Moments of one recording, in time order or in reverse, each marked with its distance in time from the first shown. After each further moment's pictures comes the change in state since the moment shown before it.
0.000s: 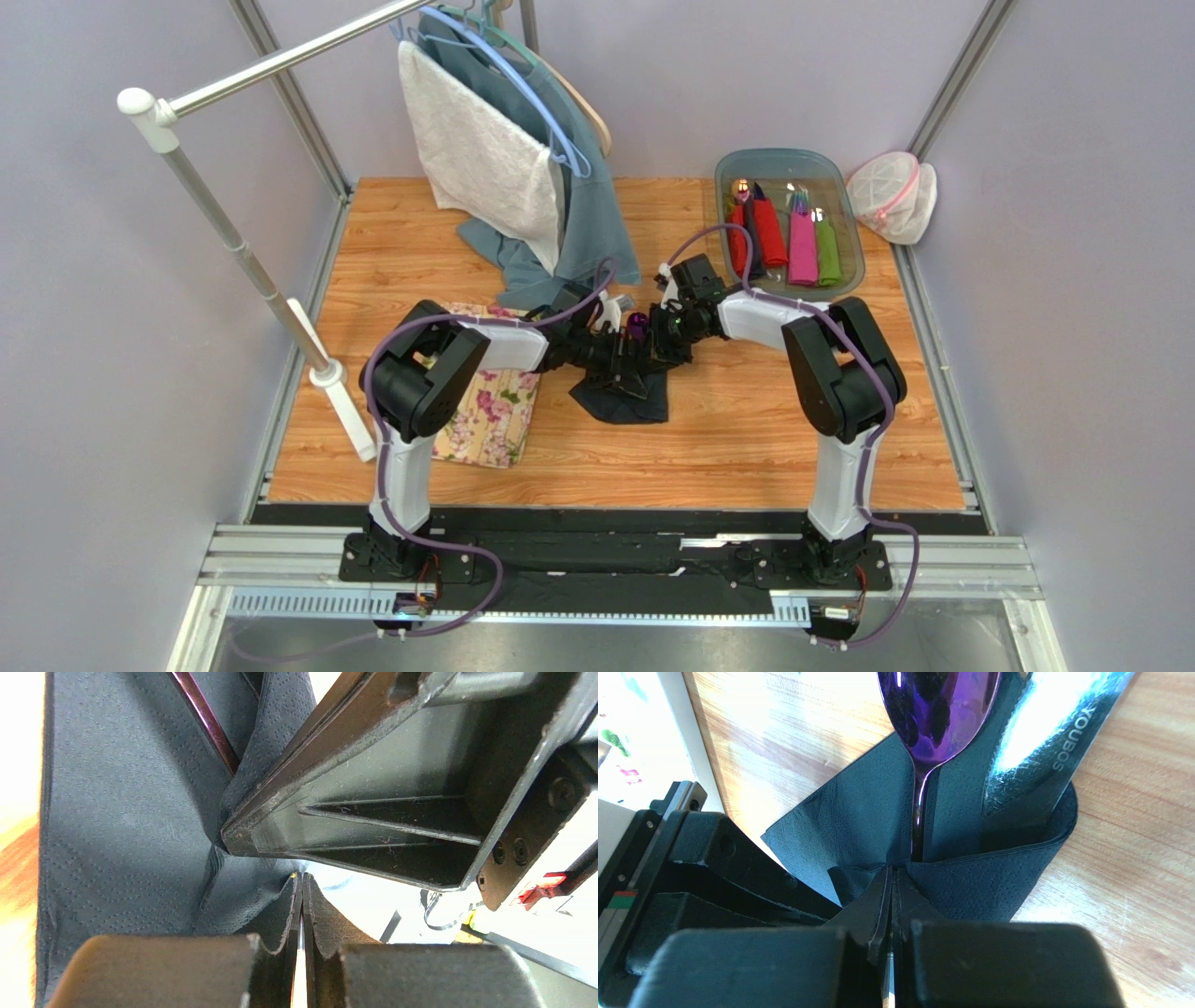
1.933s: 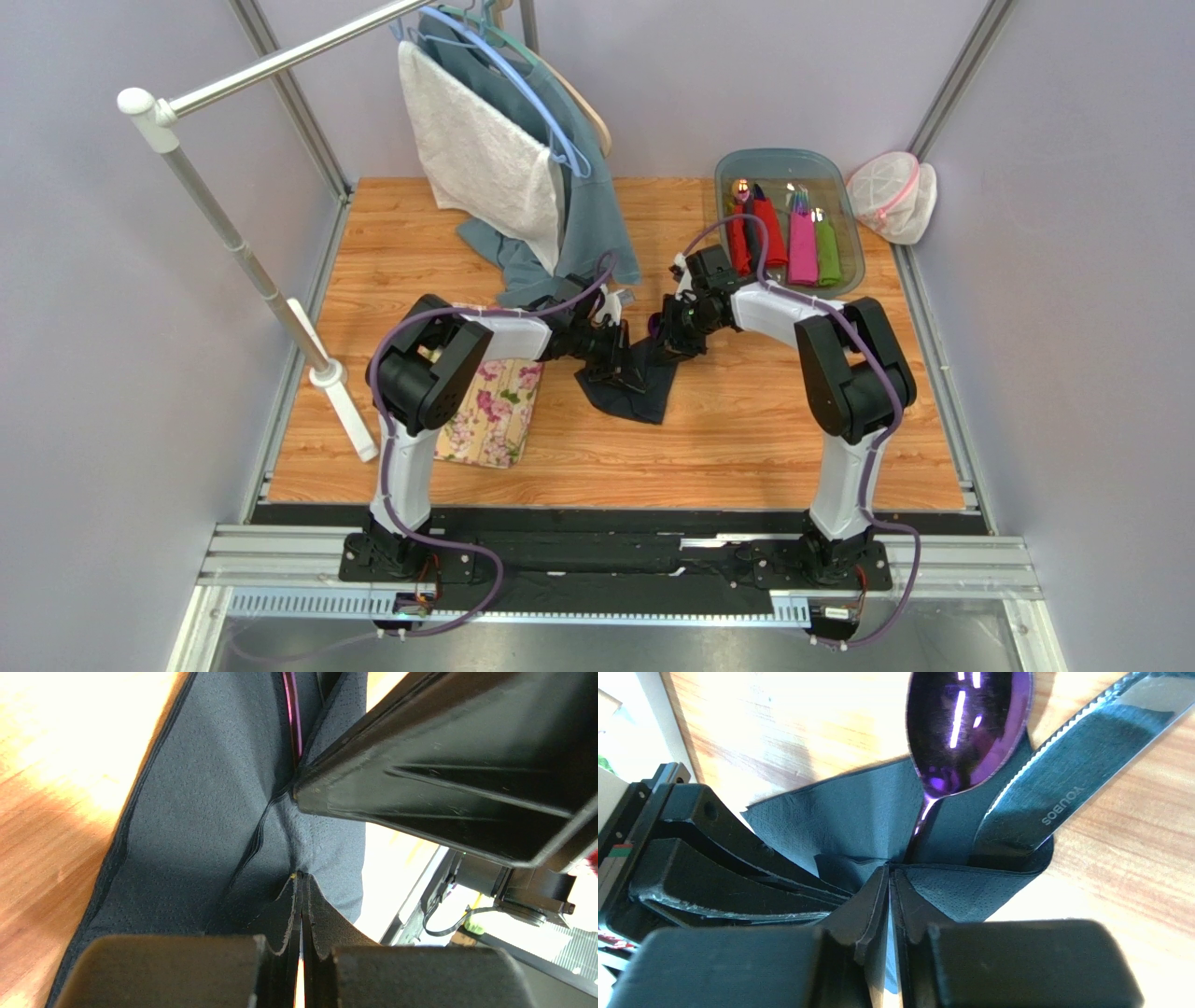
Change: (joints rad) left arm 0.021 0.046 0.085 -0.100 -0.002 0.023; right arm -0.048 -0.033 0.026 -0.068 0.039 -0.043
